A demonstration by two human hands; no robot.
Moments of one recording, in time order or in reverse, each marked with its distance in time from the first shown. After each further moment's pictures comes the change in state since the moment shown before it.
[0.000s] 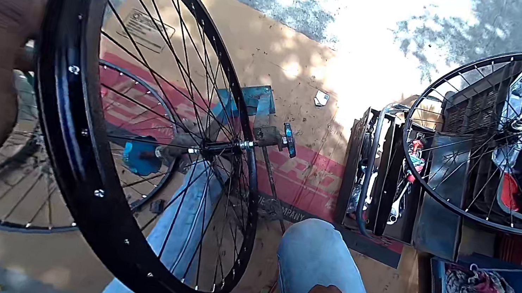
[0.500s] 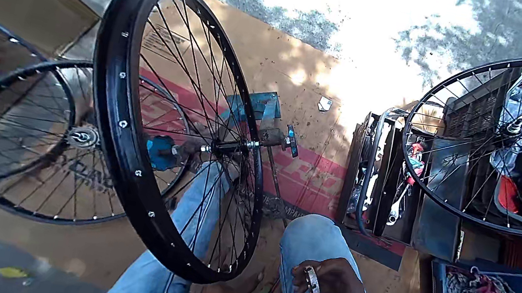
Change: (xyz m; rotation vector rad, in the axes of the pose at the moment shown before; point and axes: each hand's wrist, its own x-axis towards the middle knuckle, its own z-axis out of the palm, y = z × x) left_hand -0.318 0.033 0.140 -0.077 -0.356 -0.912; right_hand 0.007 0.003 -0.003 0.140 0.127 -0.060
